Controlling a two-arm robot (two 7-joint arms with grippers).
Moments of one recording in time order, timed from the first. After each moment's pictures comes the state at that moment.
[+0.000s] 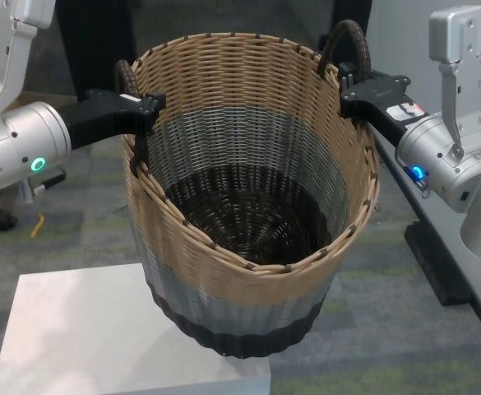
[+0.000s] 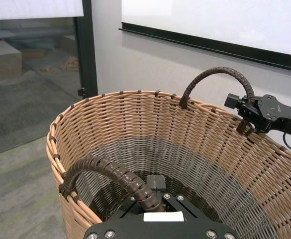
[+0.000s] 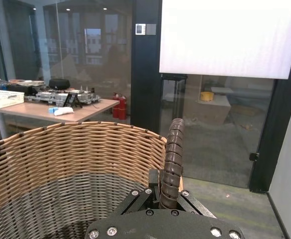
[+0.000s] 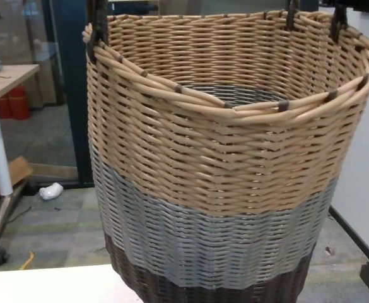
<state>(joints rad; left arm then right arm) -0.50 0.50 0.32 -1.75 -0.68 0.58 -0.27 0.44 0.22 -0.19 -1.55 0.22 0.27 0.22</state>
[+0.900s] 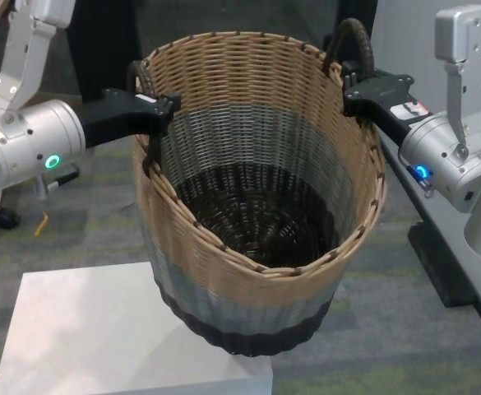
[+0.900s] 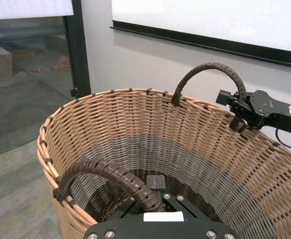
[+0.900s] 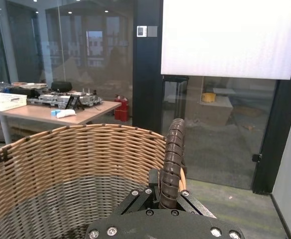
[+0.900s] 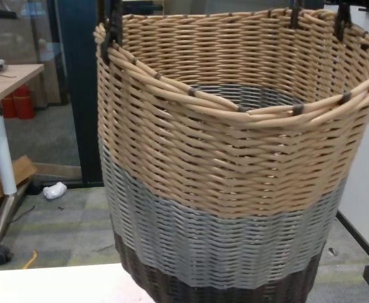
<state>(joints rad) -0.54 0.51 0.37 -1.72 -0.68 0.56 -0.29 0.43 0.23 -0.19 -1.56 0.24 0.27 0.22</state>
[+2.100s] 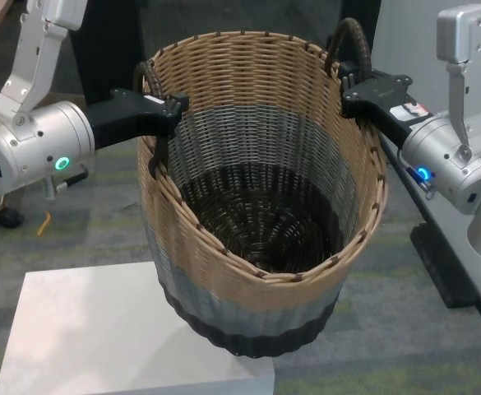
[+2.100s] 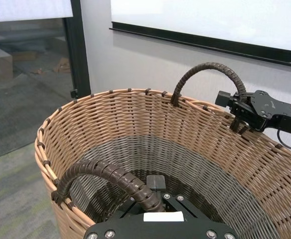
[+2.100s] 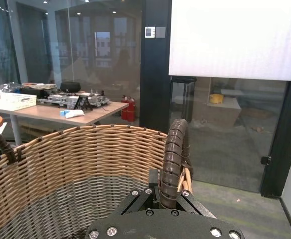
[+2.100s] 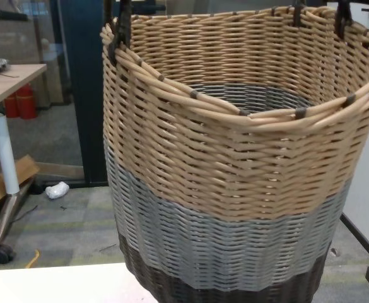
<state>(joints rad) -0.57 0.53 0.43 -1.71 -0.71 0.53 -0.26 0.43 0.25 -0.20 -1.58 0.27 0.27 0.23</state>
